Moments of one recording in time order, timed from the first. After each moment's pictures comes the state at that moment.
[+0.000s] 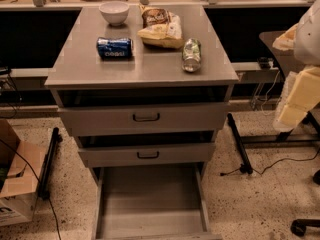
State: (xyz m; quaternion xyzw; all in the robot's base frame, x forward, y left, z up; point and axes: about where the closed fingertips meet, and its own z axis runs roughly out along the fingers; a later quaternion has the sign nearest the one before) arm 0.438 -0.217 0.976 -0.60 0.78 -0.03 0.16
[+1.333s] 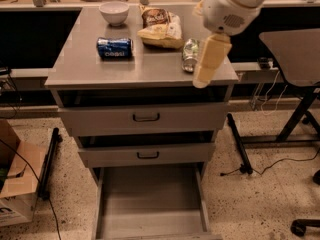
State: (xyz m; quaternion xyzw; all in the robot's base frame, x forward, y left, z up) arm 0.550 -0.085 0.982 -0.68 0.69 -0.03 0.24
